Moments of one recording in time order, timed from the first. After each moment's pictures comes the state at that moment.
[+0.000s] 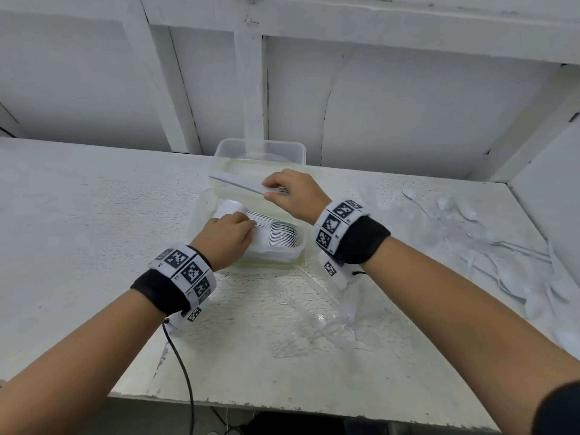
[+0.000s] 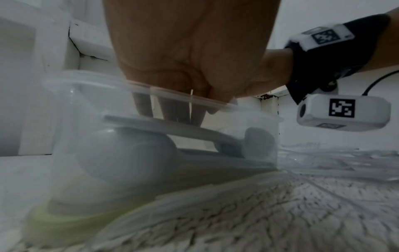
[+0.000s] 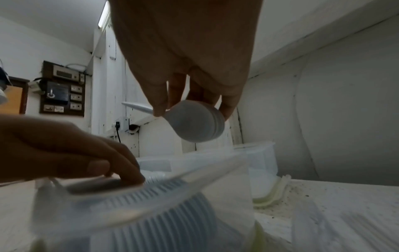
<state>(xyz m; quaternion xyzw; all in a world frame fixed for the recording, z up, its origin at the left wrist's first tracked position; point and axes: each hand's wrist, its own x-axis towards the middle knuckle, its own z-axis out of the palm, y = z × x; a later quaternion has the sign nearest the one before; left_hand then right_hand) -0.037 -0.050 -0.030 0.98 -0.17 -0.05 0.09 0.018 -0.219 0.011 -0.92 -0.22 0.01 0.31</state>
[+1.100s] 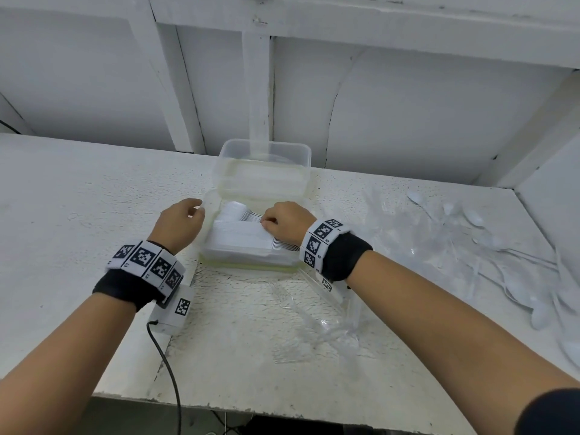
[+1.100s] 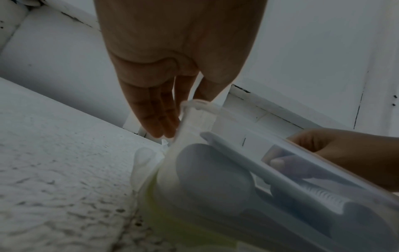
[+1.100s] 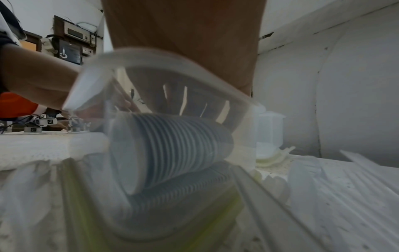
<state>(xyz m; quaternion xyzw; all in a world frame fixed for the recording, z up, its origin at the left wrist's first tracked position) -0.019 0.009 -0.026 0.93 0.12 -0.02 0.35 0.020 -0.200 -0.032 -0.95 -0.22 0.14 0.18</state>
